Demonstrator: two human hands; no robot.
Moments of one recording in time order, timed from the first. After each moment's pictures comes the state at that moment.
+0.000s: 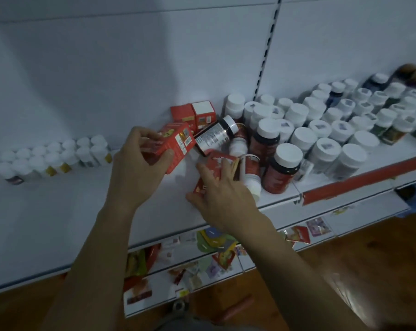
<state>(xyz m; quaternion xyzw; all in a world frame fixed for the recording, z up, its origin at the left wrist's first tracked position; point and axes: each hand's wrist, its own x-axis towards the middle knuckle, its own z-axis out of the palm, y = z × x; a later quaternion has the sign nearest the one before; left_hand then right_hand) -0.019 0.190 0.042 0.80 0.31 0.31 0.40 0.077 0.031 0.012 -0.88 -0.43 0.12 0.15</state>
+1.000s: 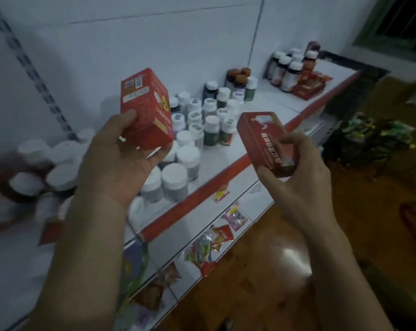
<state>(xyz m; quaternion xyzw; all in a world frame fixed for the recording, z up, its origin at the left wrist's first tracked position) 0.243 -0.046 0.107 0.35 0.16 0.13 0.92 0.271 -0.310 0.078 -0.89 -0.09 -0.15 0.43</state>
